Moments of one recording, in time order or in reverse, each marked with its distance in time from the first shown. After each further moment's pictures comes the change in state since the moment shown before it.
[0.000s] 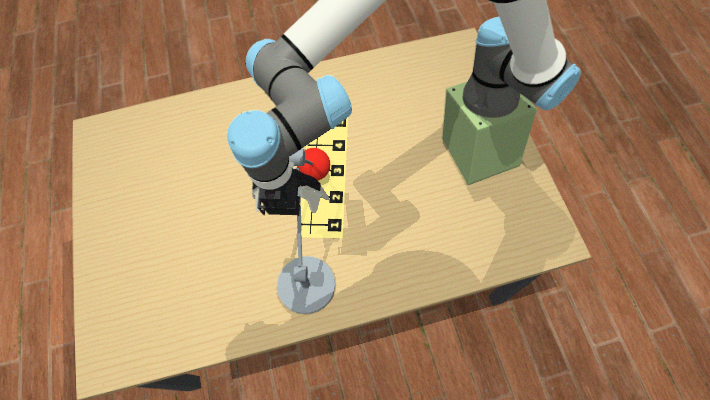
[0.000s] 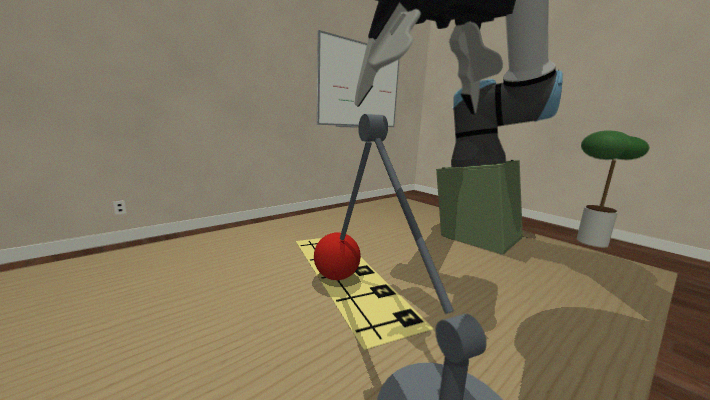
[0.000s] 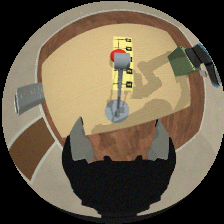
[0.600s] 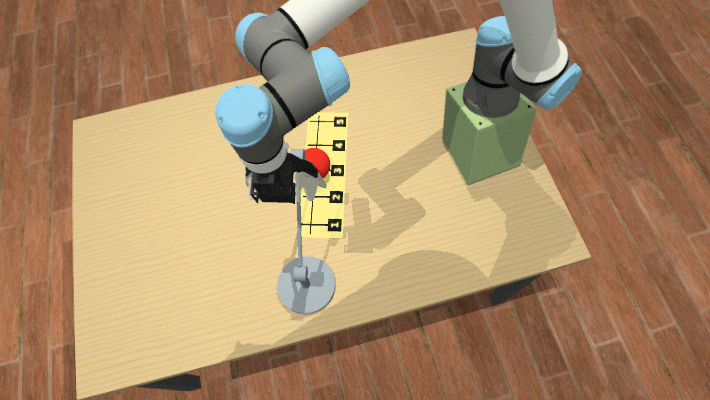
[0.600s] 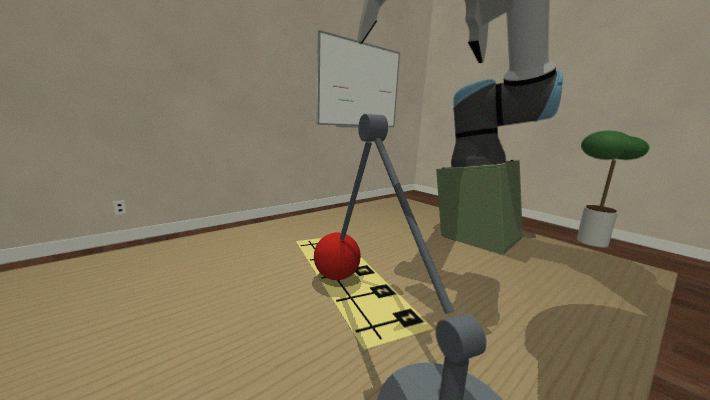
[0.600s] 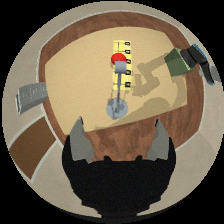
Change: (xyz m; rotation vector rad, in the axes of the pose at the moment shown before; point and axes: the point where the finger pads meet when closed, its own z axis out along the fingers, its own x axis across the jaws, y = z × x) arm 0.000 -0.007 -0.058 -0.001 -0.001 0.000
